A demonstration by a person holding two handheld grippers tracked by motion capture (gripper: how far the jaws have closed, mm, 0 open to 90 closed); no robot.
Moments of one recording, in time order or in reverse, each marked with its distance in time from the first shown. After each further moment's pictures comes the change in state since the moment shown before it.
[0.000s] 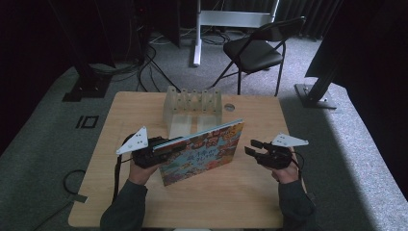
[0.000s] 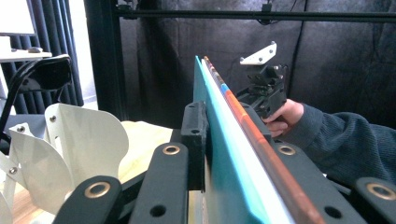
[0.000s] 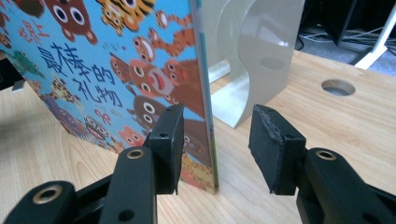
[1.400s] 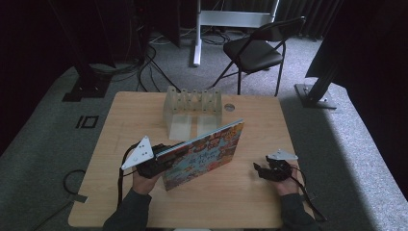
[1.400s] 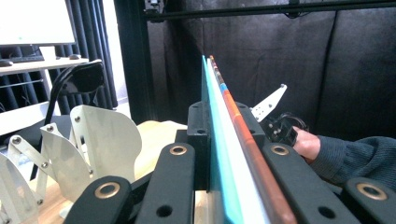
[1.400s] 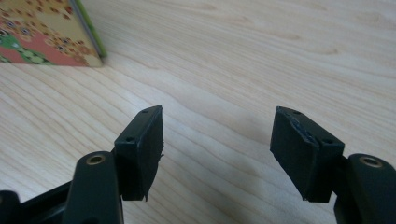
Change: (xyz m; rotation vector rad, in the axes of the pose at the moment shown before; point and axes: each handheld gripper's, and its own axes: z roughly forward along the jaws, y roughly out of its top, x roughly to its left) left arm -0.033 0.000 0.003 0.003 0.135 0.045; right arm -0.024 -0.085 0.017 0.285 -0.354 0.058
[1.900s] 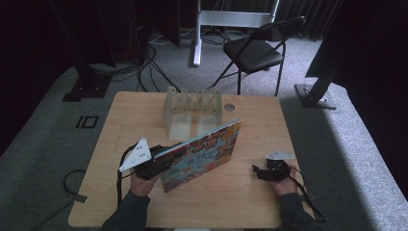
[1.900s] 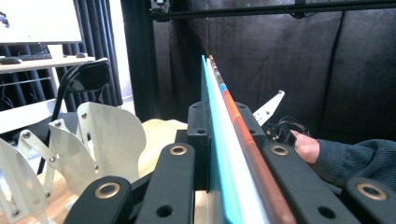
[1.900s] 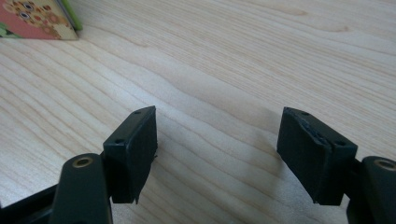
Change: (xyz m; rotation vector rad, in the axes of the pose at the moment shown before) left arm -0.002 0.000 -0.007 0.001 0.023 -0.010; right arm 0.000 -0.004 0.011 0.053 -0.015 -0.012
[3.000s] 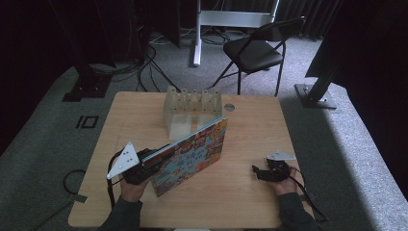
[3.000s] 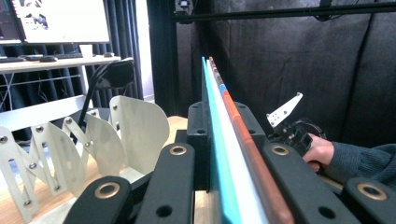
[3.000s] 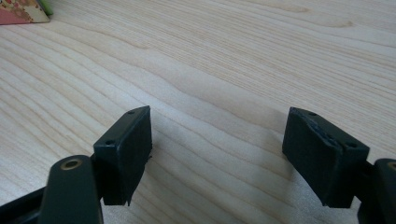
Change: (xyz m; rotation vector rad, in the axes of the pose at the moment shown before) left arm -0.002 -0.002 -0.029 -0.004 0.096 -0.009; right arm -0.003 -0.005 0.002 -0.026 0.024 0.033
